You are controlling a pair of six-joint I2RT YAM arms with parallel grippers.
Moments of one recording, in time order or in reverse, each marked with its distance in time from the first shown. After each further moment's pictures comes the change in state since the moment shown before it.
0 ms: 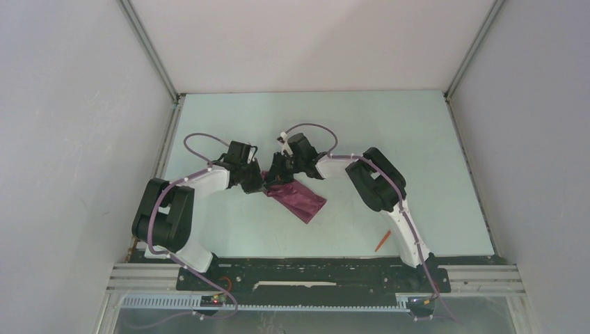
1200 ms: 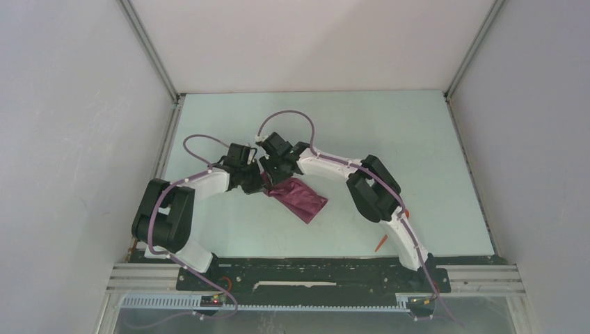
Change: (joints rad) left arm 0.000 -0.004 -0.035 0.053 -0.010 -0.001; right arm 0.148 -0.061 0.307 -0.679 0.592 -0.565
